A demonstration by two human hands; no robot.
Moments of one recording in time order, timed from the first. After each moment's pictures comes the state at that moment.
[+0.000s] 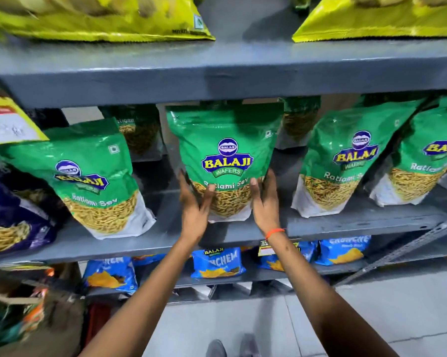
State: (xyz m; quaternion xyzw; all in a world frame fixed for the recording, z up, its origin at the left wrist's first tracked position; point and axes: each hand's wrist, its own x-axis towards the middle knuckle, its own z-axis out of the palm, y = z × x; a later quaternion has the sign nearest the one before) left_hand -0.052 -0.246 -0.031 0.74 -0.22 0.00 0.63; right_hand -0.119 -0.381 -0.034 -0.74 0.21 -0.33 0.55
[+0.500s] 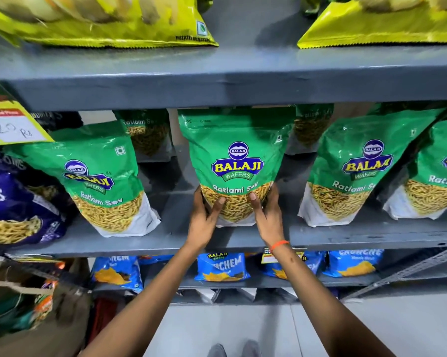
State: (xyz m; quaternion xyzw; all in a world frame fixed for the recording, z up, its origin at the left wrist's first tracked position) left_hand -0.057 -0.249 -0.048 0.75 -0.19 -0.07 0.63; right_hand -0.126 -0.385 -0.045 -0.74 0.18 -0.28 0.59
